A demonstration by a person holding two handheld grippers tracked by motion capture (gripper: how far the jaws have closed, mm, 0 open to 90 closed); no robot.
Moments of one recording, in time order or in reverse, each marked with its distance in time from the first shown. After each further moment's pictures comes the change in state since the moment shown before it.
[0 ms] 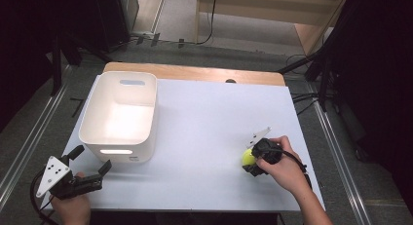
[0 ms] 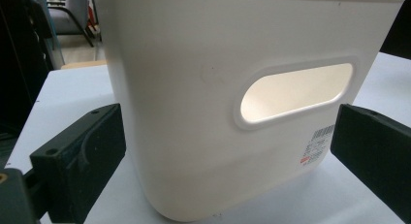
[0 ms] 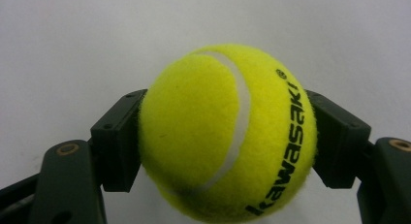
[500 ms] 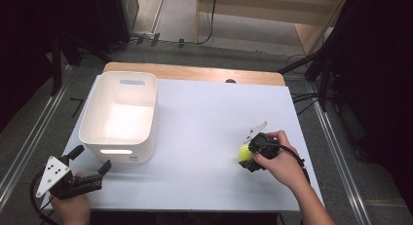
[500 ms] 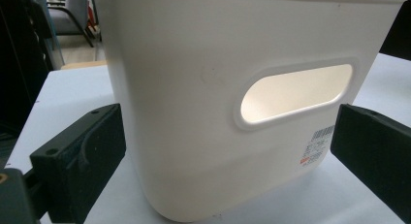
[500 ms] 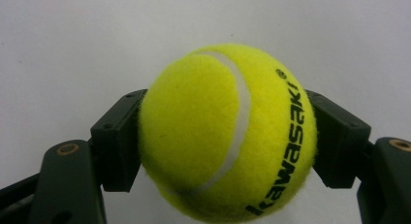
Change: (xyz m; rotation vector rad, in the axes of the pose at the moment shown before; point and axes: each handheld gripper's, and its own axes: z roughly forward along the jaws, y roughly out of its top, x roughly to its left) left arm 0.000 0.000 0.000 -0.004 -0.002 -0.005; right arm 0.000 0.018 -0.010 -0.017 0.018 -0.030
